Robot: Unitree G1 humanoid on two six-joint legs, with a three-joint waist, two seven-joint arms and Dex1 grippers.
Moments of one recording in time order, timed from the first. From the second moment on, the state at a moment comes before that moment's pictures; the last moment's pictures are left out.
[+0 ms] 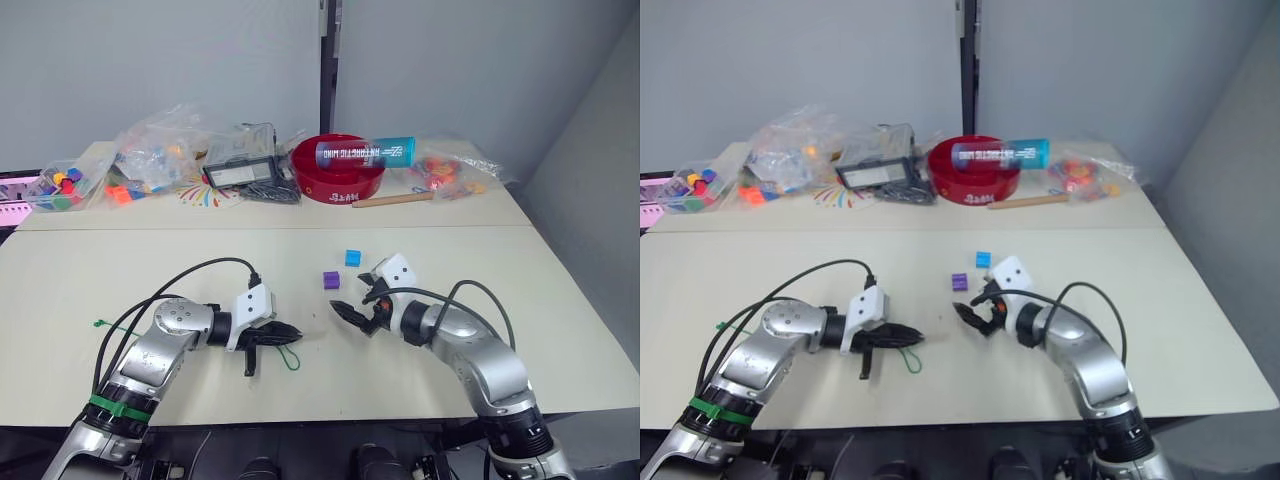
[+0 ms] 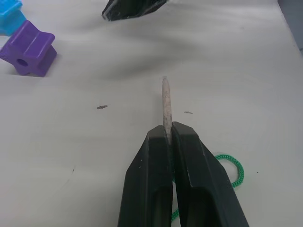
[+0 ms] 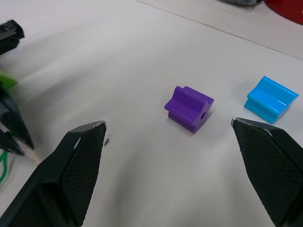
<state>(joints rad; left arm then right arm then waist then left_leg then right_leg) -0.37 0.64 -0.19 -0.03 -0.23 0.29 -1.19 -0.34 -0.31 0.16 -0.32 0.21 0.70 0.50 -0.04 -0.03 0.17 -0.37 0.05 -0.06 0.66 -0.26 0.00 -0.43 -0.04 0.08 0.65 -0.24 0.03</state>
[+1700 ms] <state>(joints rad) -0.35 0.65 -0.18 -0.06 -0.24 0.31 -1.16 -0.78 0.02 0.01 0.64 0.03 0.27 0.00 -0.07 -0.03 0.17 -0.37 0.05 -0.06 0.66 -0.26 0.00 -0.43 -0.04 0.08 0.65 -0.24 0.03</state>
